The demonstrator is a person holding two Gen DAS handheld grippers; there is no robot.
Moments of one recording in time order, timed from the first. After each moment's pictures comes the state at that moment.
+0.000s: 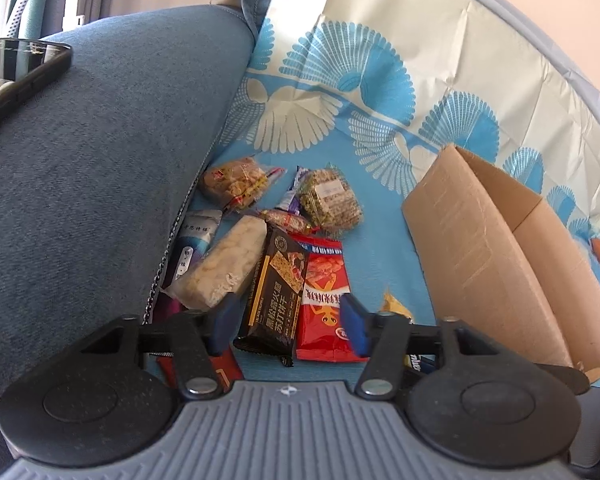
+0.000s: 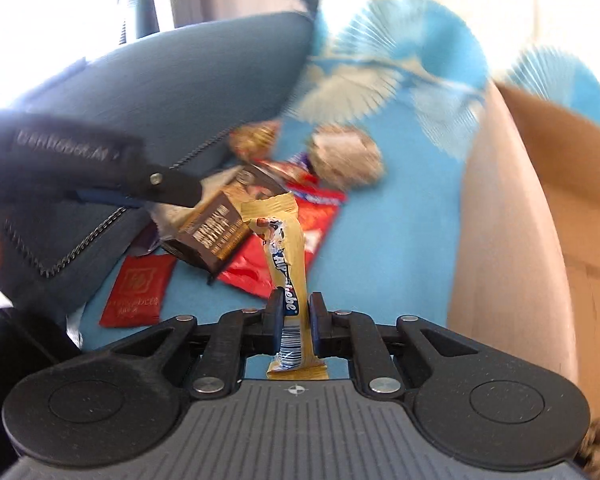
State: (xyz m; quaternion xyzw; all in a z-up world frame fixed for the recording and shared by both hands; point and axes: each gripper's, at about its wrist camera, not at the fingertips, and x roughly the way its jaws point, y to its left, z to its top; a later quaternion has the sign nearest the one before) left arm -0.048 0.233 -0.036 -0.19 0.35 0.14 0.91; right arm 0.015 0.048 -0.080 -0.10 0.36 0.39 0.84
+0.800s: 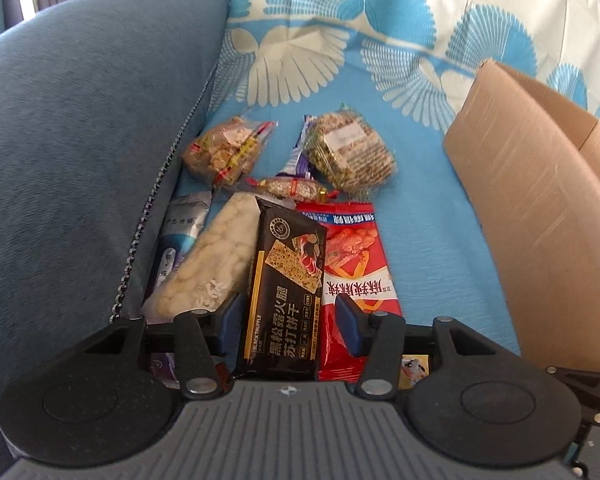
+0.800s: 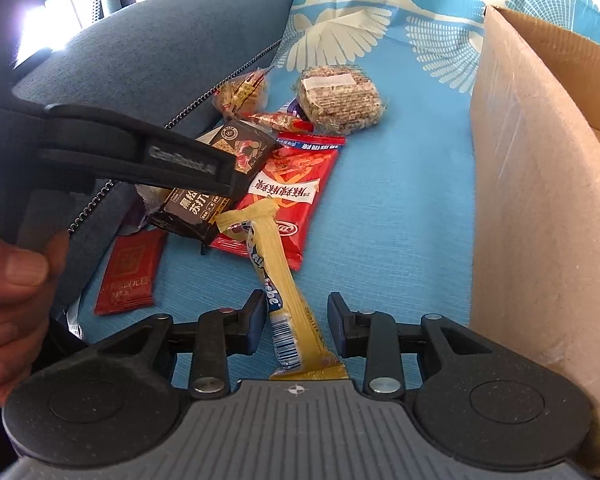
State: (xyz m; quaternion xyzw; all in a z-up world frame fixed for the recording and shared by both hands) left arm 0.024 0.224 -0.076 -0.10 0.44 0.17 0.88; right arm 0.038 0.056 -0.105 -0.08 0.42 0.40 0.81
